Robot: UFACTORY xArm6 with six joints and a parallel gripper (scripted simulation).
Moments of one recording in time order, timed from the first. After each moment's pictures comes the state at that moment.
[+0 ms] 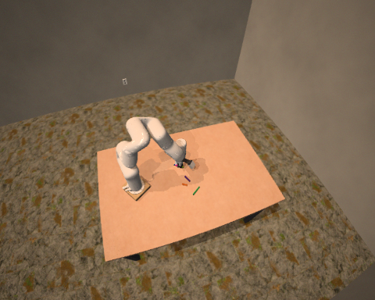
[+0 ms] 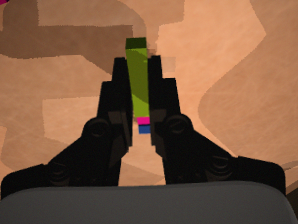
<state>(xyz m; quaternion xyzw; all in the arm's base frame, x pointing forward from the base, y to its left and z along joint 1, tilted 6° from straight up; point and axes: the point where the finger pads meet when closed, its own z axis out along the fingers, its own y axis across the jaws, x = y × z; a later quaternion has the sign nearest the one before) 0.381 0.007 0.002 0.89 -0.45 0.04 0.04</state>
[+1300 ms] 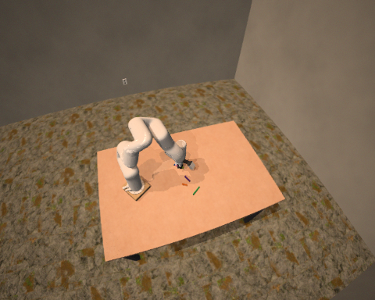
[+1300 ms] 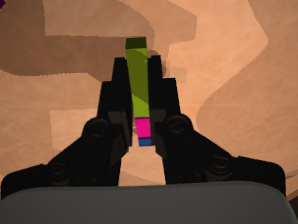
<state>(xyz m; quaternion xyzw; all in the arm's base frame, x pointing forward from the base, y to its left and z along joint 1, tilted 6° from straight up) 0.381 0.006 -0.009 0.89 -0.45 0.04 0.04</state>
